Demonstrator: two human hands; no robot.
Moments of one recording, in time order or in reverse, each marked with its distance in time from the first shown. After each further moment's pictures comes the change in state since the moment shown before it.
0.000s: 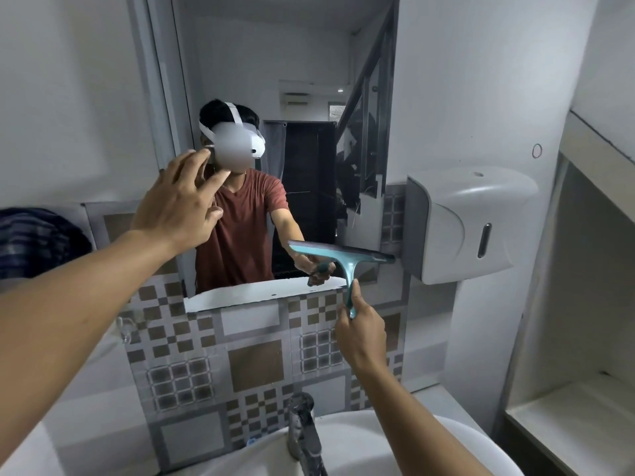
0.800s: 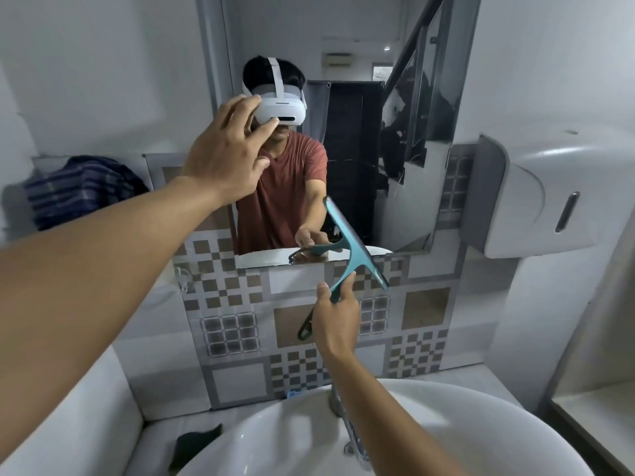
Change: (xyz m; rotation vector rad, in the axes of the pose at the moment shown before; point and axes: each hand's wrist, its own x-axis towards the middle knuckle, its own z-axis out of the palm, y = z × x) left_hand -0.001 -0.014 0.005 0.039 0.028 0.017; right_hand -0.065 -0.042 0.088 0.407 -0.145 0.192
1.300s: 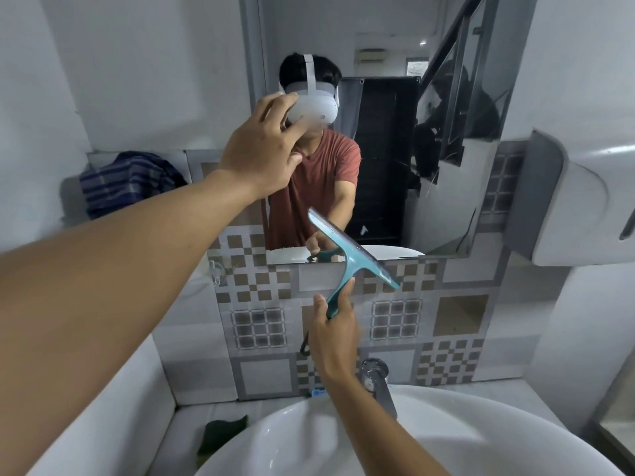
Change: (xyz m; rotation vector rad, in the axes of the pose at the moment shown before) left_hand 0.001 -0.004 0.002 0.011 -0.020 -0.018; right_hand -0.022 0.026 0.038 -0.043 -0.105 -0.094
